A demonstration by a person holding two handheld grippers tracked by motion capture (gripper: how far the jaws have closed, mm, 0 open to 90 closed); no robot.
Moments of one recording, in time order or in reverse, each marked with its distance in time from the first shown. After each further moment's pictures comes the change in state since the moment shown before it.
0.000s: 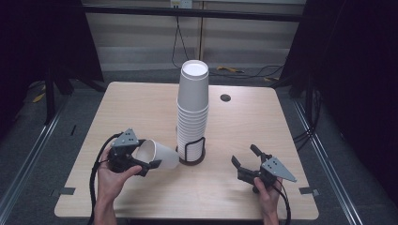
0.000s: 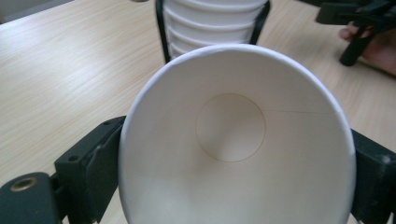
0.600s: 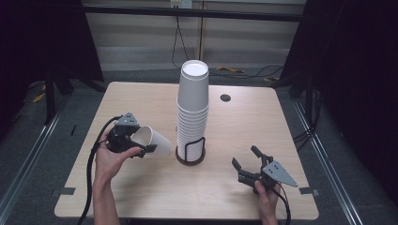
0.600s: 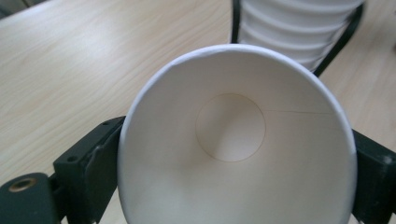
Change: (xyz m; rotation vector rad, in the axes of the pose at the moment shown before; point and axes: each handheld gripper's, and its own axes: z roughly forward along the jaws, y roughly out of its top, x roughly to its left) left arm 0.046 0.024 0.014 0.143 0.062 -0.015; right arm 0.003 -0.002 -0.005 -0.044 0.010 -0.030
